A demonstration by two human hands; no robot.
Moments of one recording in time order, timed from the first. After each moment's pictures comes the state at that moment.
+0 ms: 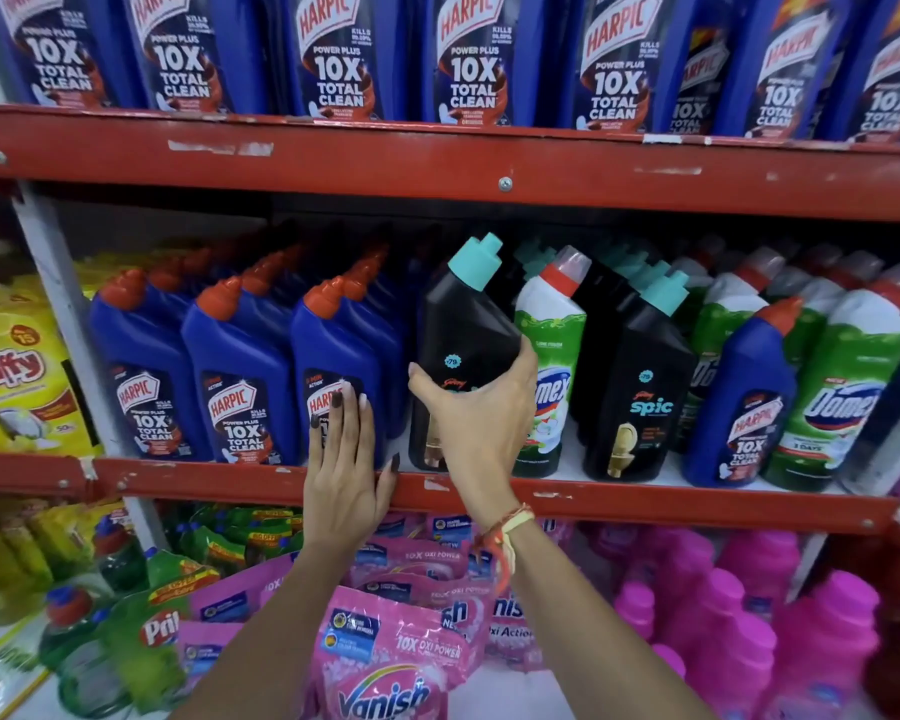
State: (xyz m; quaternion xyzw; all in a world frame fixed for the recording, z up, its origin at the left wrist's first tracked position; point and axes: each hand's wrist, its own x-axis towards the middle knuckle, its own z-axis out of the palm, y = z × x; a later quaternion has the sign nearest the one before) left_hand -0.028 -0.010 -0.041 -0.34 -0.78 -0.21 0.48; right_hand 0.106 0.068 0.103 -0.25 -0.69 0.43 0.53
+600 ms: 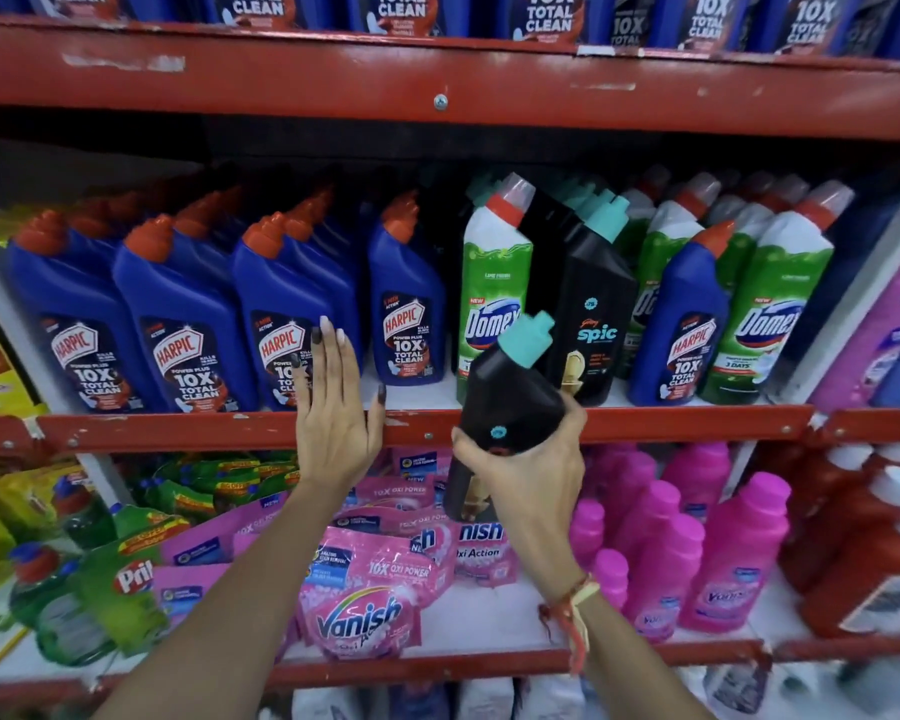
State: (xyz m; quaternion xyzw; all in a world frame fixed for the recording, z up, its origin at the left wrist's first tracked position) left_hand 0.004 0.012 -0.028 -0.34 -0.81 -0.22 0.43; right_hand 0.208 0.095 0.024 -0.32 -0.70 0.43 0.47
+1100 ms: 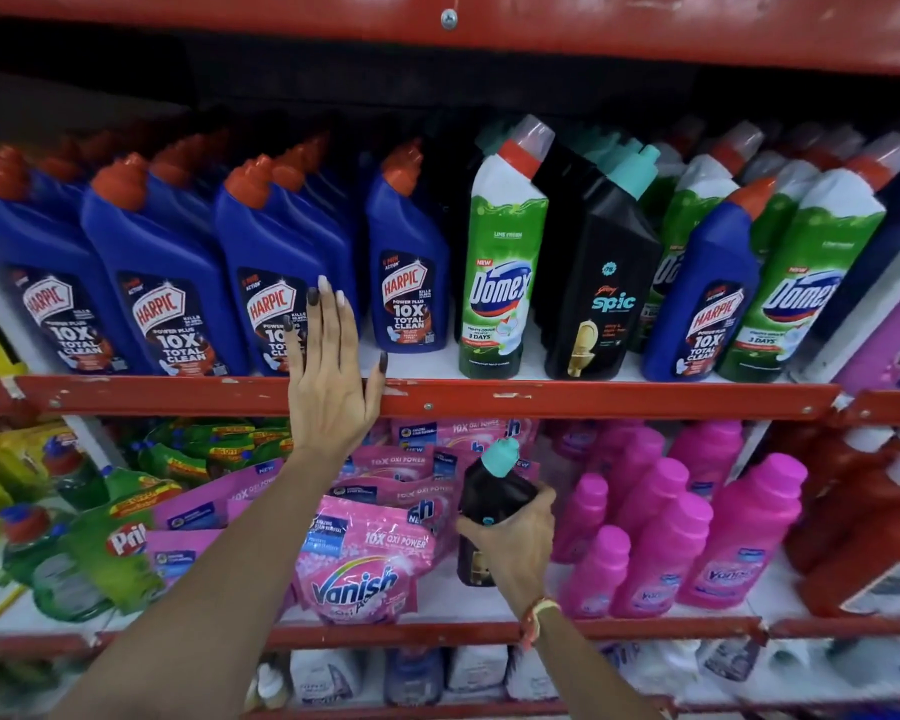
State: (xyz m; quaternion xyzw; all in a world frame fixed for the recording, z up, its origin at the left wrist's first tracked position) left_hand -0.003 0.016 -0.032 -0.32 -0.82 -0.18 0.44; right_hand 0.190 0.124 -0.129 -0.45 -0.72 0.44 0.30
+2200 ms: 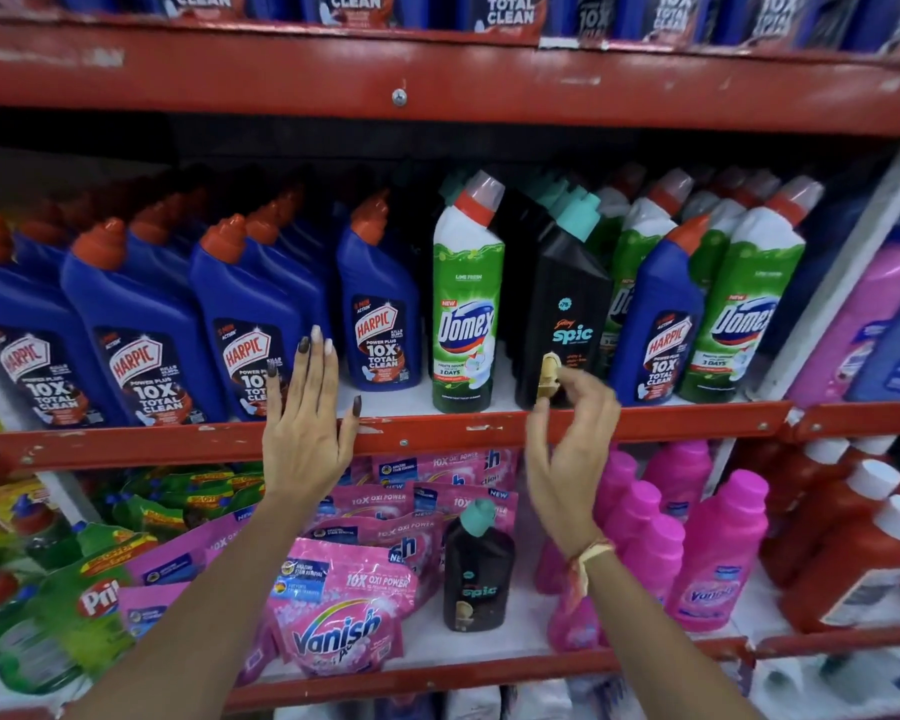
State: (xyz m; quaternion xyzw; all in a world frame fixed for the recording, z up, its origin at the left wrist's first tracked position) left_hand 0.002 0.010 -0.027 -0.36 -0.82 -0.18 0.40; right_hand 0.203 0.175 -0.003 -0.21 -0.72 0.24 0.62
